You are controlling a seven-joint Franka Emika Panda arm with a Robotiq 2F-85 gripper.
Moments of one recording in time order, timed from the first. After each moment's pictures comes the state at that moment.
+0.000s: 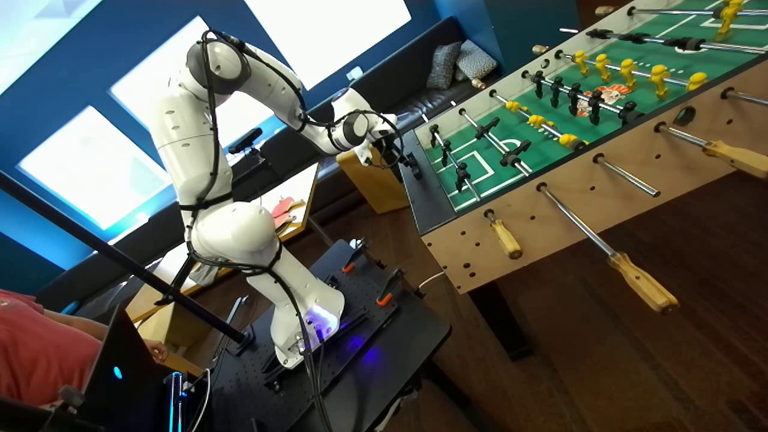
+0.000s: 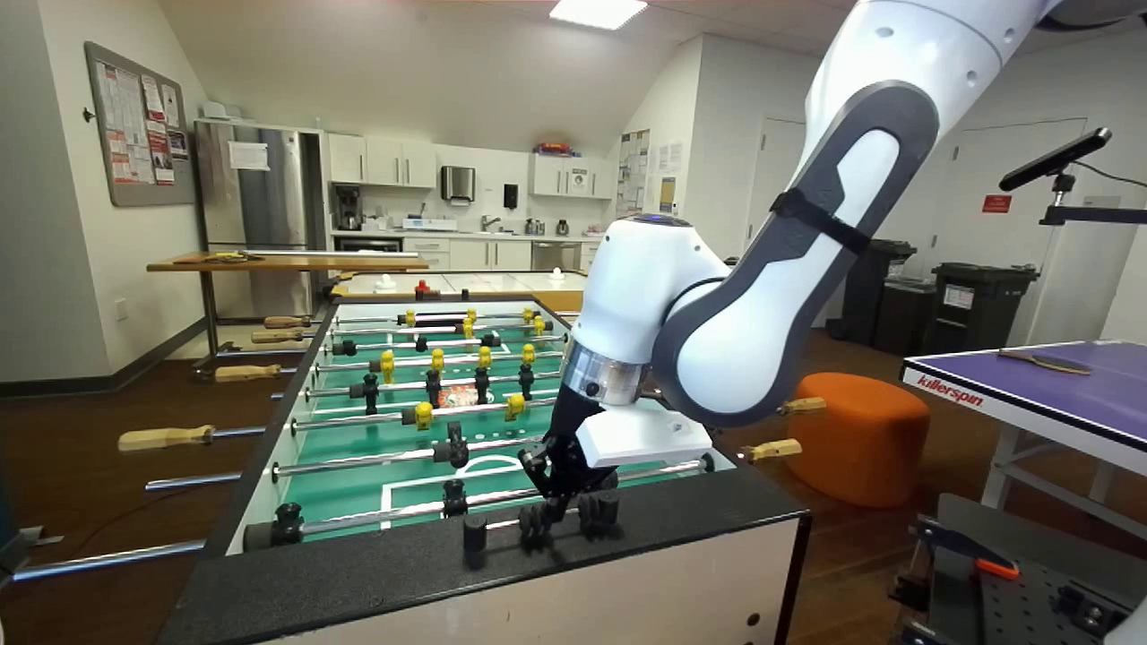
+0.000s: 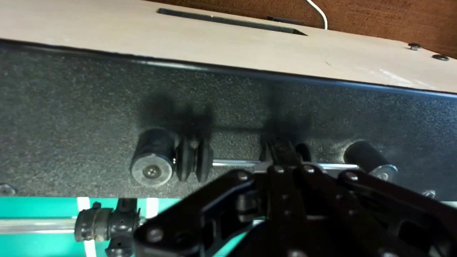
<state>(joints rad) 0.48 0.45 -0.10 -2.25 -0.01 2.95 0.79</state>
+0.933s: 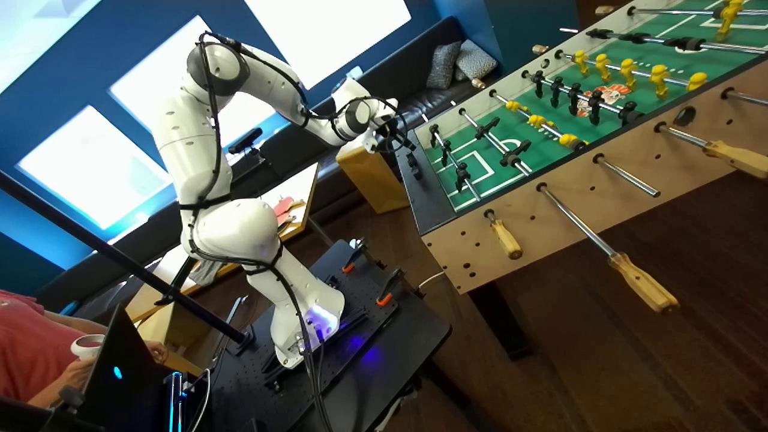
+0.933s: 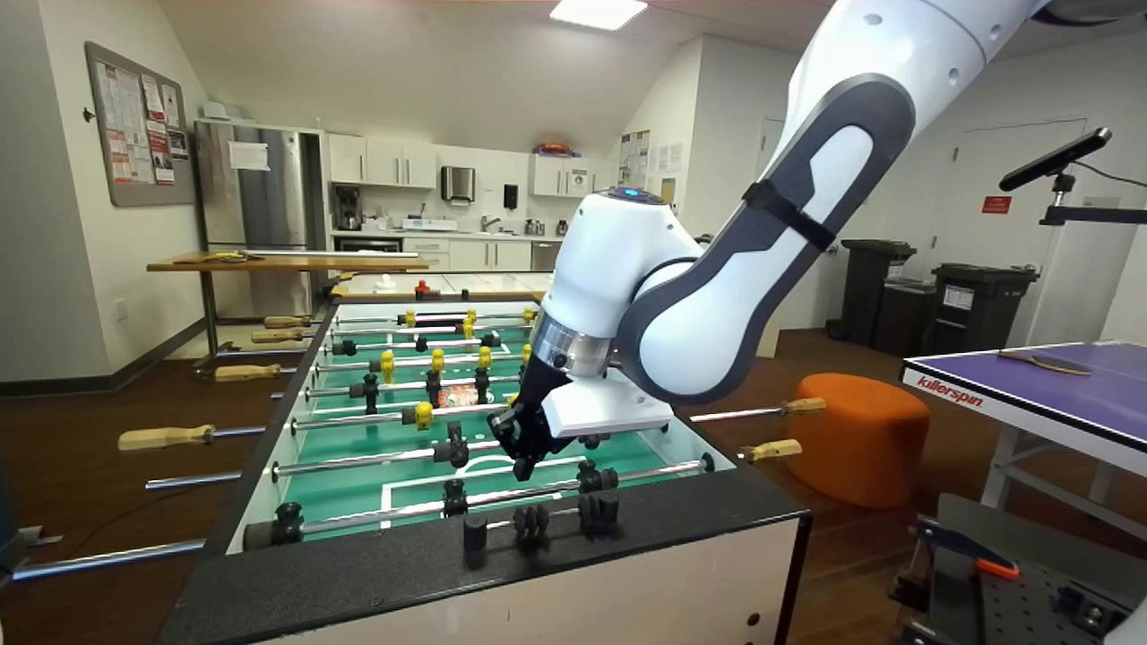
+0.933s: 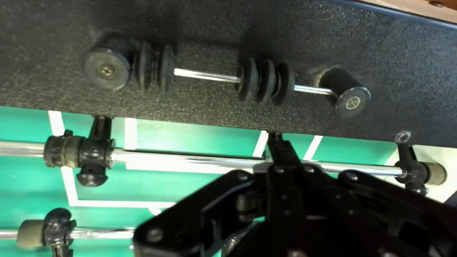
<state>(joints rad) 0.61 0.48 -0.25 -2.14 -0.04 2.94 0.79</state>
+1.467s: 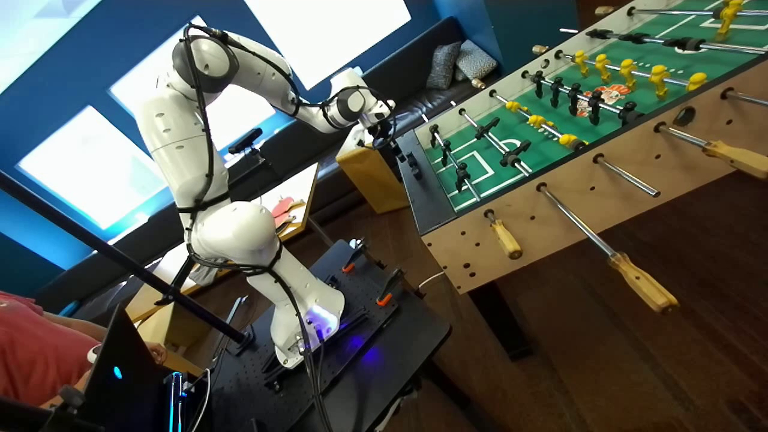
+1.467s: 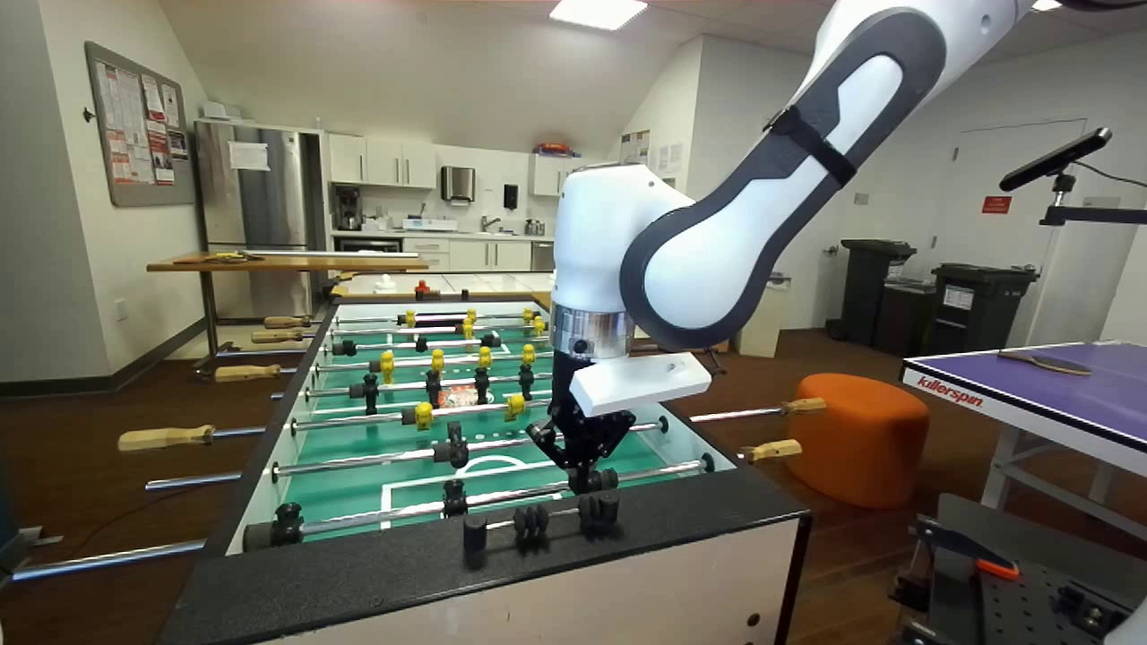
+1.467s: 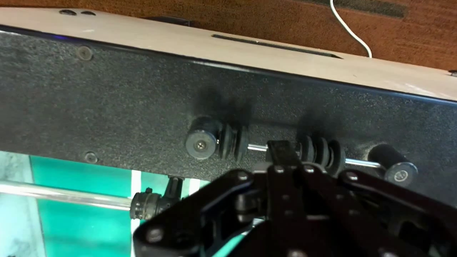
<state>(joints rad) 0.50 0.38 -0.13 -2.15 -0.04 2.57 0.79</state>
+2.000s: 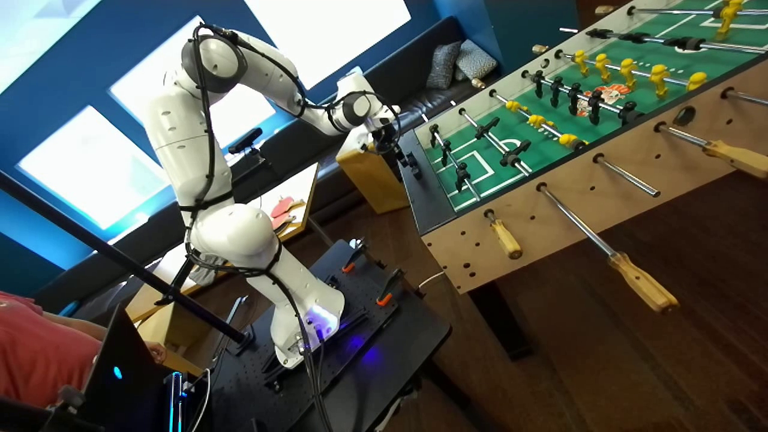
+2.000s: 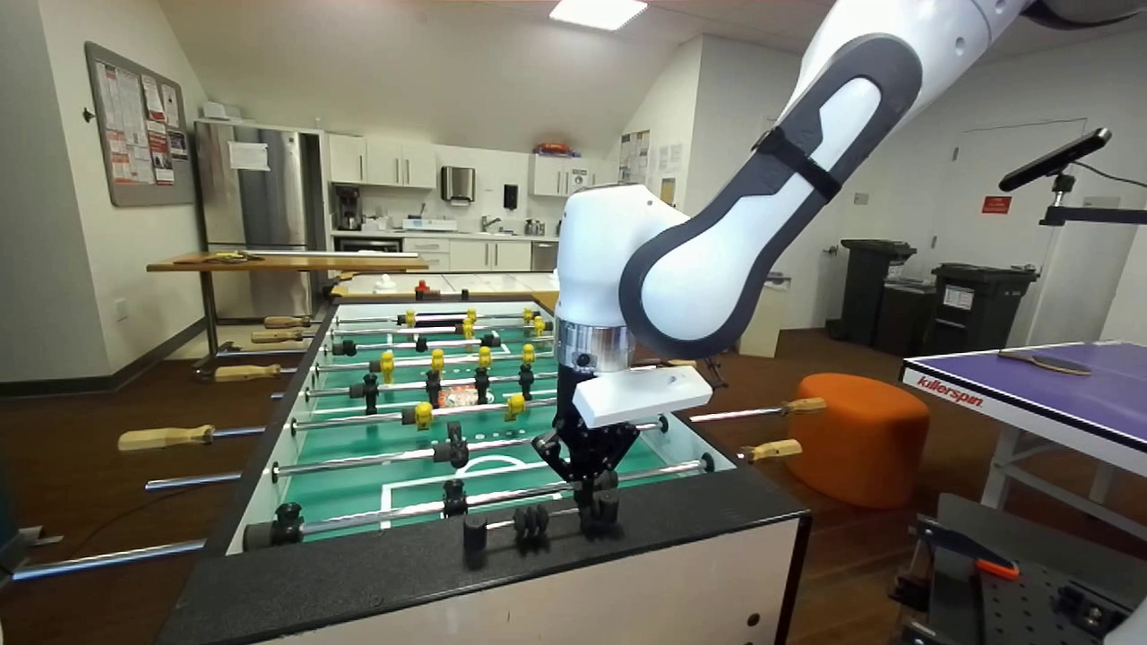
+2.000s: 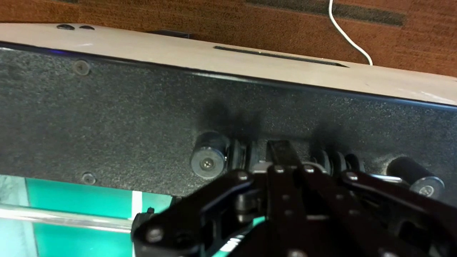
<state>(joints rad) 0.39 0.41 -0.03 -2.15 -0.04 2.58 0.79</state>
